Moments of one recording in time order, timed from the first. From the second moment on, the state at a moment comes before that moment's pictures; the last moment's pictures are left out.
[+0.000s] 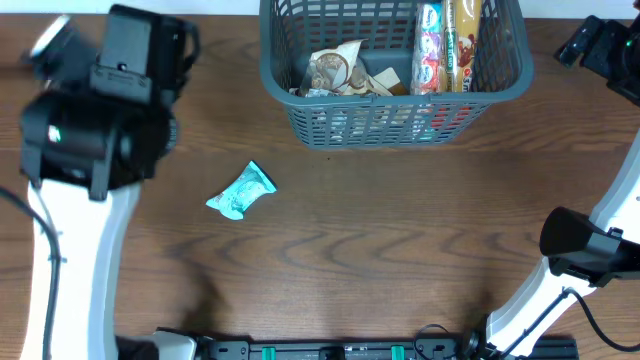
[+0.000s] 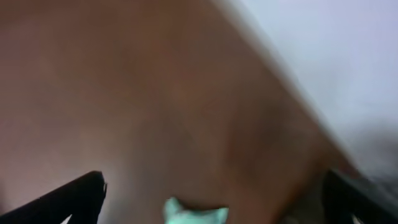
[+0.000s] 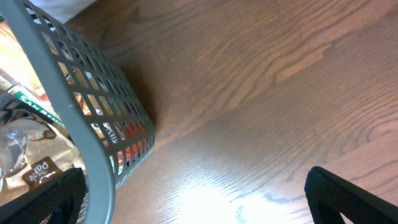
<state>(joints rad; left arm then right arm) -0.24 1.53 2.06 -1.62 -0.62 -1.19 -0.32 2.06 2.65 -1.69 -0.03 0.25</state>
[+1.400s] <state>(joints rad) -0.16 1.61 1.15 -0.84 0.10 -2.01 -0.32 2.06 2.65 -1.69 -0.03 0.25</state>
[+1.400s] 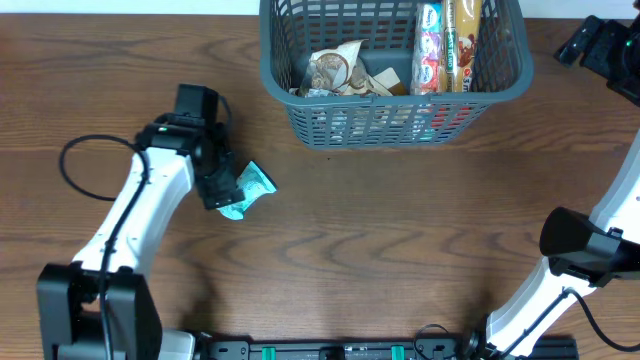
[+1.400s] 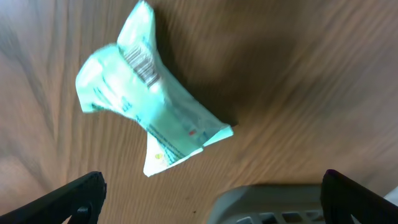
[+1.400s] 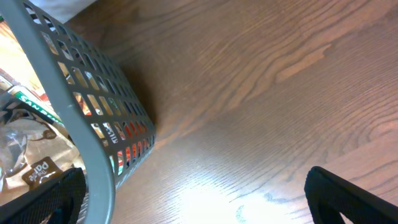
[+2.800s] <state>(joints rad) -0.21 1.81 1.15 -0.80 0.02 -2.09 -0.32 2.06 2.65 -1.69 -0.03 0.25</state>
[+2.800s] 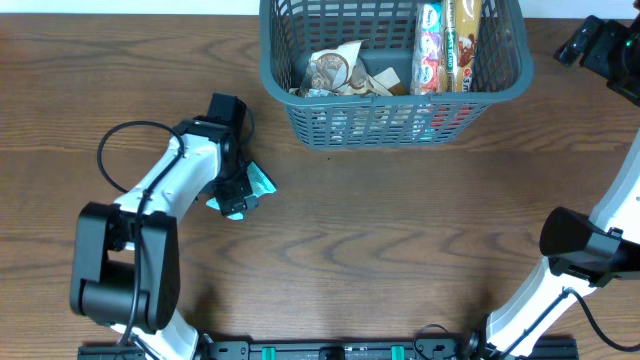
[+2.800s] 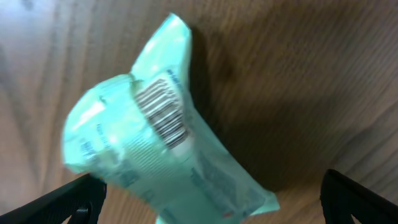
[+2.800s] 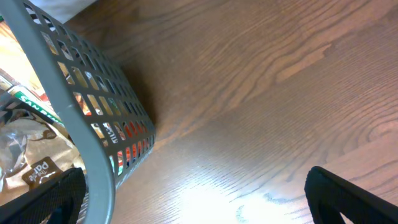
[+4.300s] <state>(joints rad) -0.16 1.73 1.28 -0.73 -0.05 -1.70 -0.32 2.06 2.65 -1.69 -0.03 0.25</state>
